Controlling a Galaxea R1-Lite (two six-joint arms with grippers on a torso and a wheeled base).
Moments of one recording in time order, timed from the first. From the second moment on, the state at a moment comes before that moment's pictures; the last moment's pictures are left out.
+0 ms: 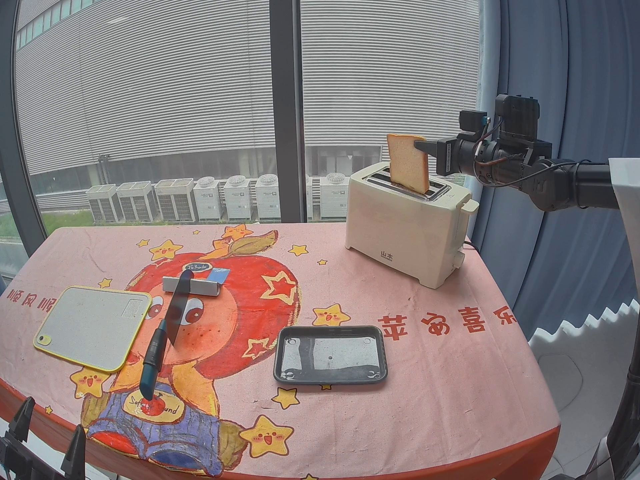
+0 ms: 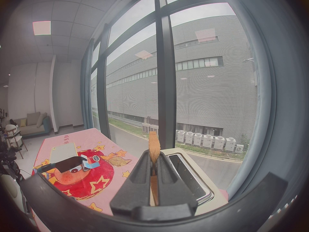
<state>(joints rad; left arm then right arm) -0.01 0.02 -0.02 0.00 -0.02 0.01 0.25 2.16 -1.73 -0.28 0.37 -0.01</state>
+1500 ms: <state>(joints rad) -0.01 0.02 -0.02 0.00 -0.02 0.01 0.33 1.48 -0.69 -0.51 0.37 0.04</state>
